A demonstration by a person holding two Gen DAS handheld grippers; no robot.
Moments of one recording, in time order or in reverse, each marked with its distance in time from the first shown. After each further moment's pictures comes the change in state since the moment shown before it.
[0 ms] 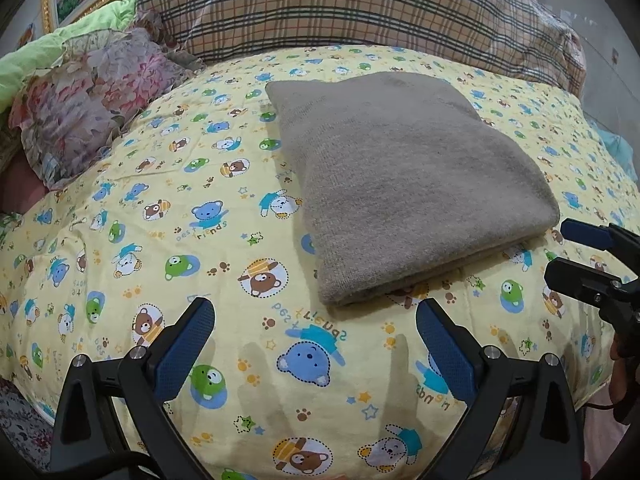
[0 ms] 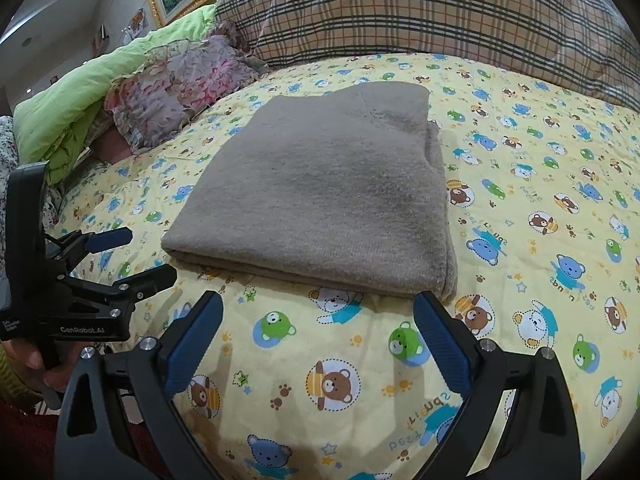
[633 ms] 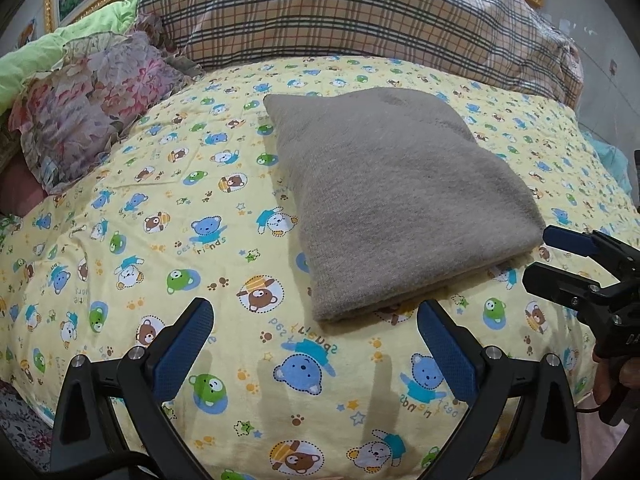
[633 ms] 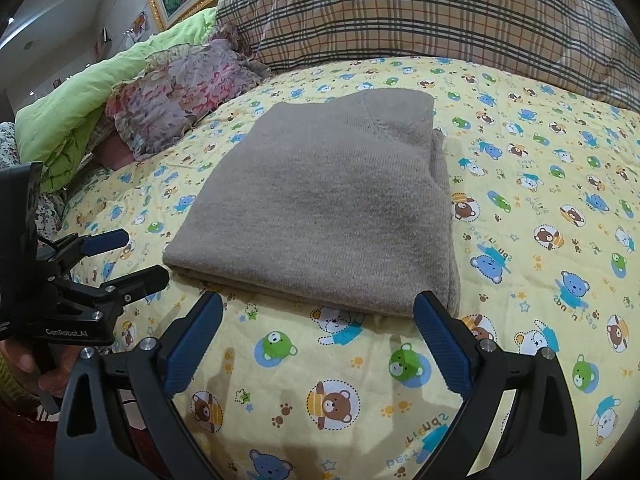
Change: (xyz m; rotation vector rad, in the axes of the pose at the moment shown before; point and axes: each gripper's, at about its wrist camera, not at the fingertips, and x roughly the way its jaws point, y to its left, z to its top) left arm -0.011 -0.001 0.009 -0.015 -0.017 -0.029; right arm 0.002 0.001 0.011 -0.001 -0.008 0.016
